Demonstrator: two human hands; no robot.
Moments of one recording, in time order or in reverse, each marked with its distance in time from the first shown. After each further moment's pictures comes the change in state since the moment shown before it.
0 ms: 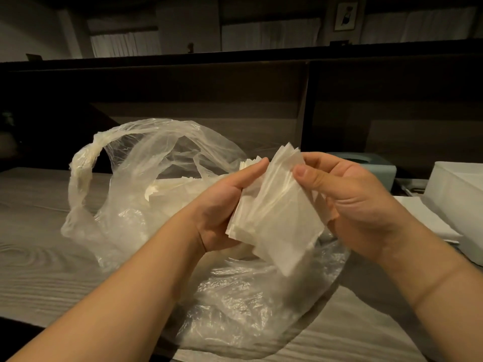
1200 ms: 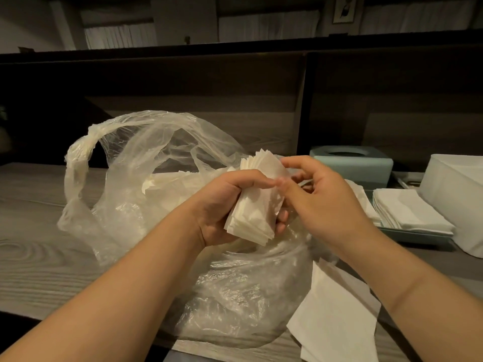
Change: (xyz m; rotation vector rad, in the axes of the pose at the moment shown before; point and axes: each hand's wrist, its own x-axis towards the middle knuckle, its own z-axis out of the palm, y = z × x) left_hand 0.005 -0.004 -0.001 0.017 -0.159 -0.049; right_hand 0.008 0.032 0.008 -0.712 0.272 -0.139
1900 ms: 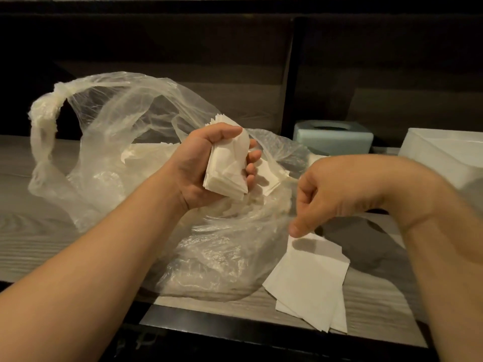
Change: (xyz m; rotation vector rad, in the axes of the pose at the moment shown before) left_hand 0.002 0.003 -0.002 -0.211 0.196 0.044; right_hand -0.002 -0.033 -0.063 -0.813 -0.781 0.228
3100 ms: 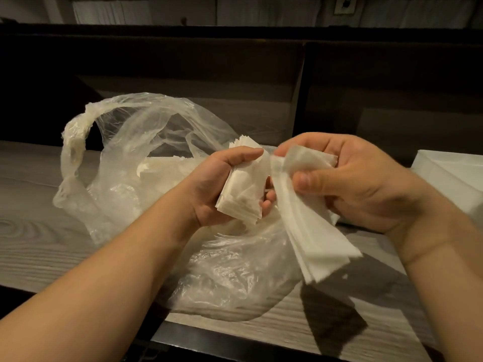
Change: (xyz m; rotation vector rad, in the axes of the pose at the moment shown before) left_hand -0.002 -0.002 0.001 0.106 -0.044 0.002; right_hand -0.005 -0.009 0.003 1.174 0.135 -0.658
